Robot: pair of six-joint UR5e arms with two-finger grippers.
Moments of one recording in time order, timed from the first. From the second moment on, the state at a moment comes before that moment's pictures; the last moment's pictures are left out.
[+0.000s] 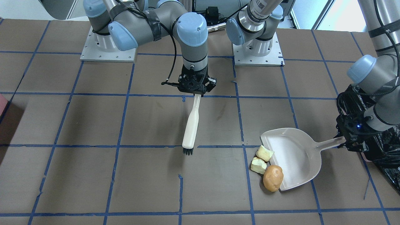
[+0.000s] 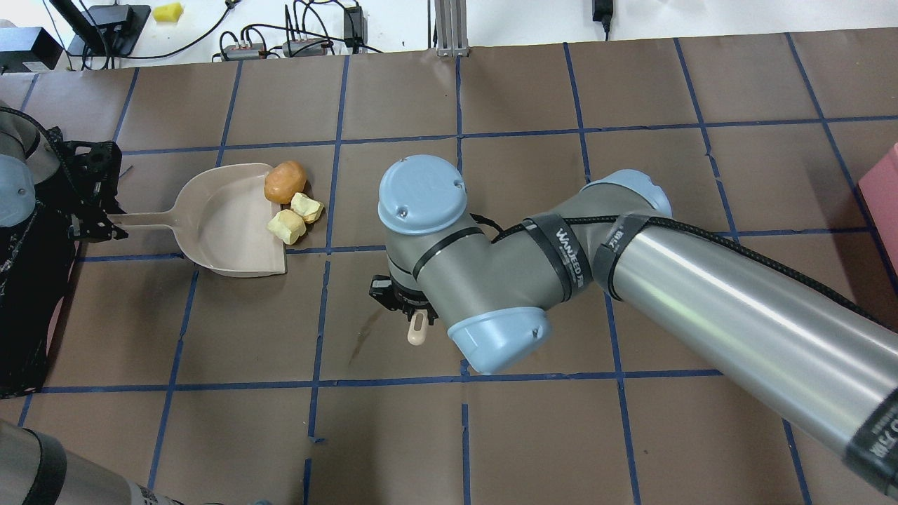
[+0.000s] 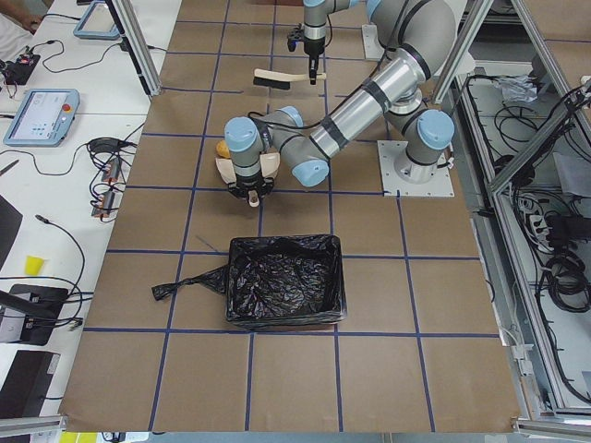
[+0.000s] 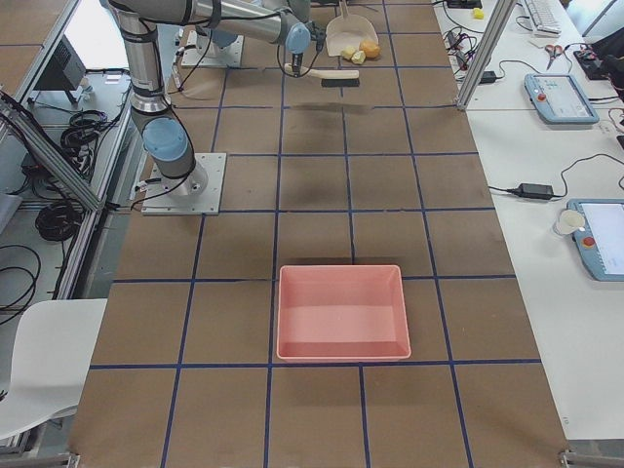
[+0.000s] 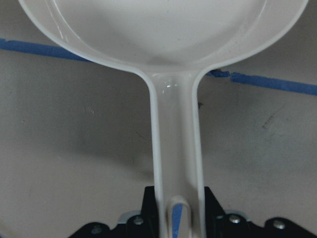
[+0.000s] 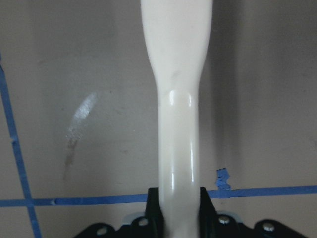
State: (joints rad) left arm -1.02 -1.95 -1.73 -1.05 1.58 1.96; right arm 2.12 -1.30 1.79 -2.08 -1.46 0.80
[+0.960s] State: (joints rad) left arm -1.02 -1.96 -1.73 -1.05 1.58 1.95; right arm 2.21 -0.89 1.16 -1.79 -1.47 1.09
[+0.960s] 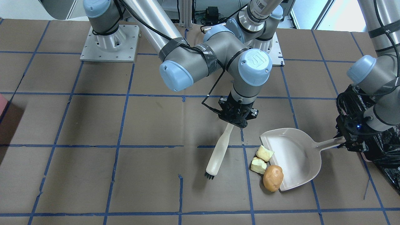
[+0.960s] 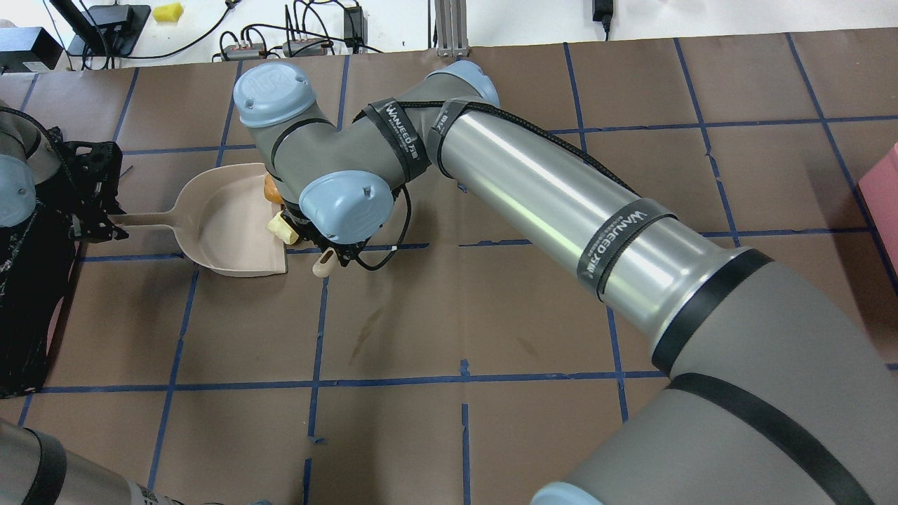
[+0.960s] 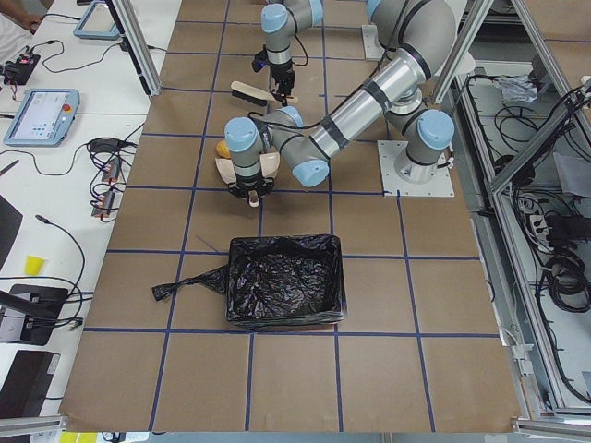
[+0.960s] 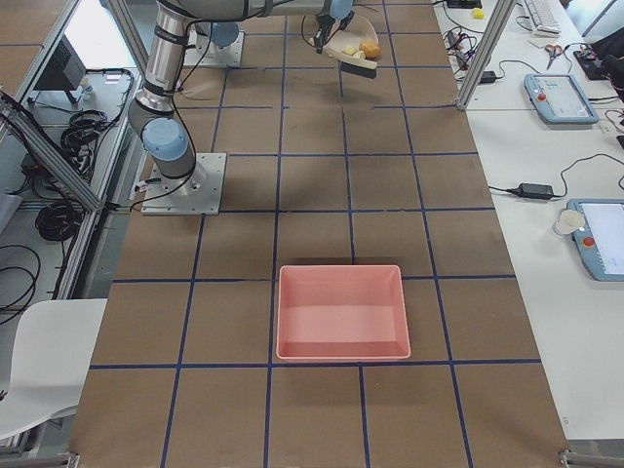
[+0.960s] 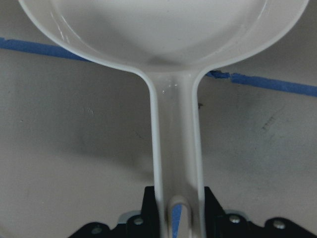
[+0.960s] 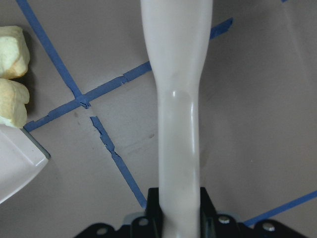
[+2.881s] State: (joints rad) left arm -1.01 -1.95 -1.74 -1.05 1.56 1.95; right arm 2.42 -0.65 0.78 -1.67 -1.46 0.42
